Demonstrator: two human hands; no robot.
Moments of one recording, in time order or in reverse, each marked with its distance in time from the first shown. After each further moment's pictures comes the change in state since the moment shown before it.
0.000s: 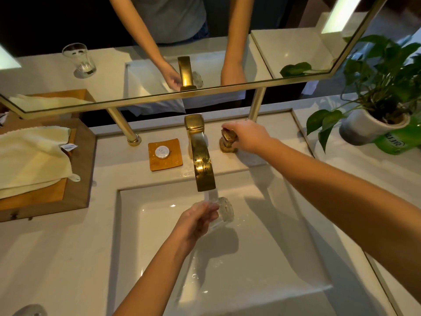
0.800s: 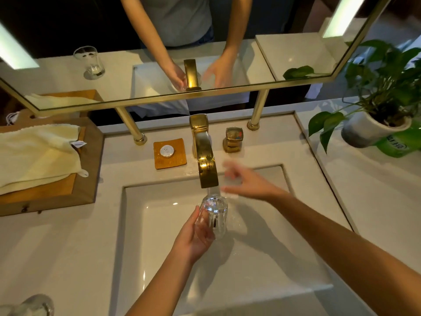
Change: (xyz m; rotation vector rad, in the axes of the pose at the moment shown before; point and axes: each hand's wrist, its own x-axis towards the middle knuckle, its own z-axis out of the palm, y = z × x) left_hand -0.004 -0.025 -0.005 -0.806 -0.013 -0.274; right_hand -0.094 -0.024 0.043 0.798 -0.314 0.020
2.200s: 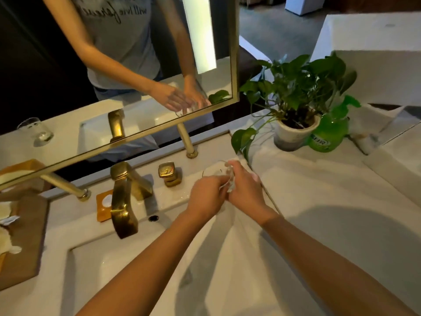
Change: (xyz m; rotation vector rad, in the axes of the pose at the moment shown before) left_hand 0.057 -0.094 0.220 2.343 -0.124 1.218; right_hand -0.049 0.097 -0.089 -0.146 0.744 0.071
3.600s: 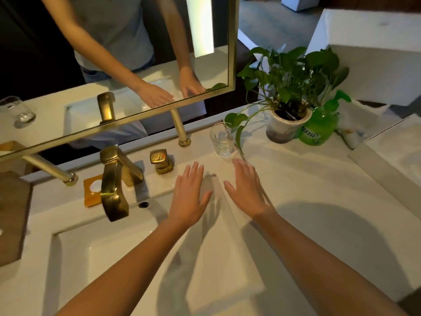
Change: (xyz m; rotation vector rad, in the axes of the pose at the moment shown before) left_hand -0.046 -0.037 0.027 0.067 -0.013 -0.120; right_hand -0.023 0.028 0.004 -0.193 -0.046 0.023
